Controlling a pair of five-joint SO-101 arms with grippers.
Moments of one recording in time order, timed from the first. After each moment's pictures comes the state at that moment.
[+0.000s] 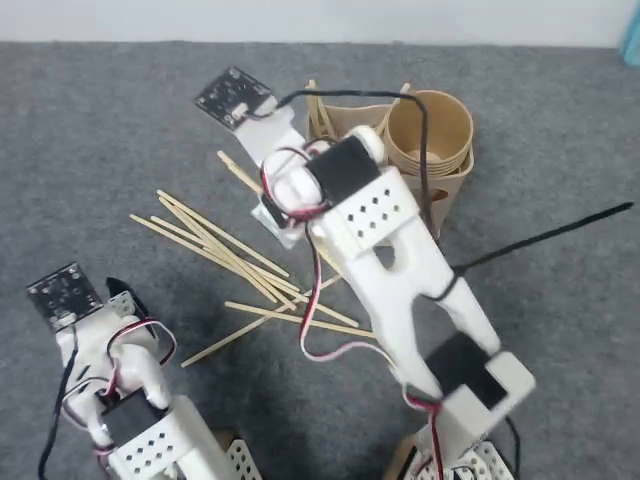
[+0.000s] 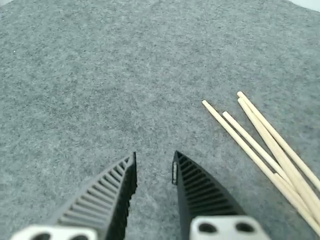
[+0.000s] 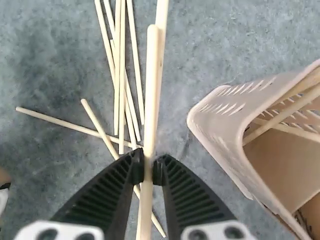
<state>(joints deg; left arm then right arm) -40.6 -103.3 96.1 54.2 4.0 -43.0 6.0 -30.2 97.2 11.4</state>
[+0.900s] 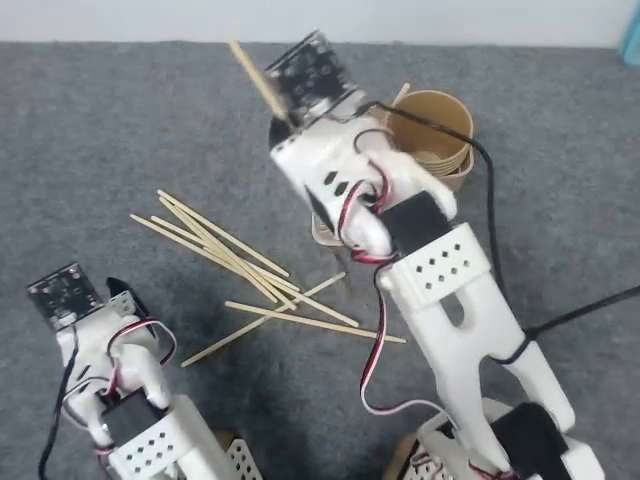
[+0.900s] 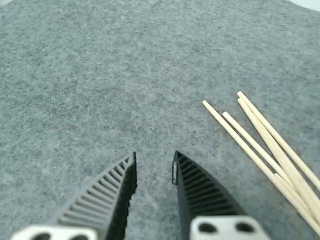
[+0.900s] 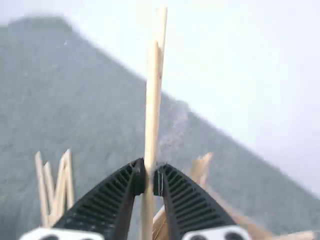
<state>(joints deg) -40.6 -103.3 96.1 54.2 4.0 -35.1 -18.5 4.8 43.2 11.4</state>
